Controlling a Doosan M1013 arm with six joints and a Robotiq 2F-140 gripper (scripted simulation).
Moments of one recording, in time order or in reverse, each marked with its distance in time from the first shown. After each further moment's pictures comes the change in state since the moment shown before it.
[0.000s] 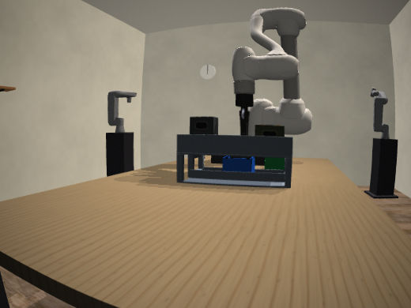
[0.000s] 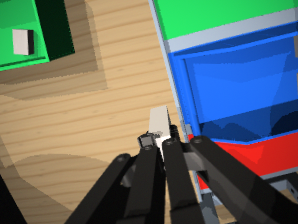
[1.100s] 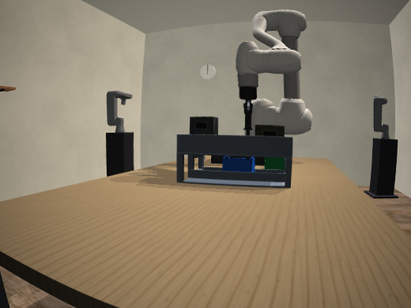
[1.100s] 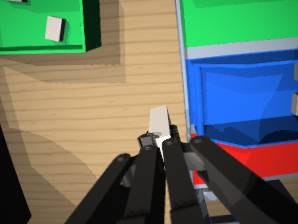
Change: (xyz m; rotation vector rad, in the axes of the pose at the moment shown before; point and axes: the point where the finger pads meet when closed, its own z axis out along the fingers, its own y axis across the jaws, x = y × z) arm 0.013 -0.016 -0.033 0.002 -0.005 -0.145
